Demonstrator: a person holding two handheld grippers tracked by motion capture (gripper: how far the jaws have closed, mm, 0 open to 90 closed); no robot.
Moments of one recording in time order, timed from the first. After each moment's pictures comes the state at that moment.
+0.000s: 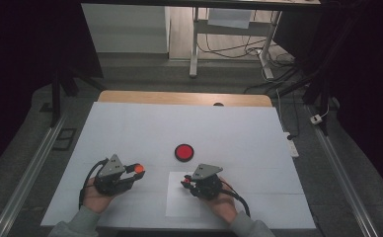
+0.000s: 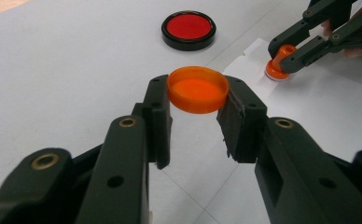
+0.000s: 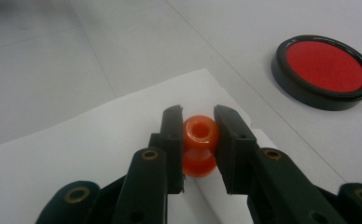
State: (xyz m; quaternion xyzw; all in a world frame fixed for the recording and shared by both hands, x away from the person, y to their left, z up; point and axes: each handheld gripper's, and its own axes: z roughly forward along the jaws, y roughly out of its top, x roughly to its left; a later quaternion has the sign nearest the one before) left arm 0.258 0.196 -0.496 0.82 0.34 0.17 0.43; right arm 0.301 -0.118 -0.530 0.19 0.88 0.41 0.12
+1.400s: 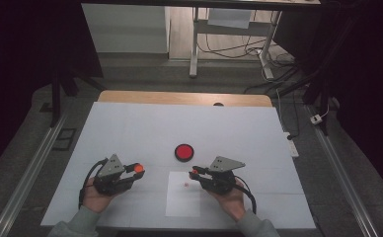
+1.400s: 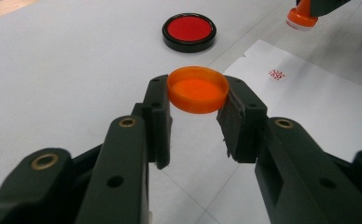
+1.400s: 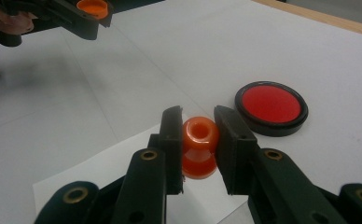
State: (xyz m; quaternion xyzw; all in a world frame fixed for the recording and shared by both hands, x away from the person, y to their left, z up) left arm 0.258 0.197 -0.496 0.82 0.34 0.17 0.43; right arm 0.304 -0.150 -0.499 0.23 0.83 0.50 0.12
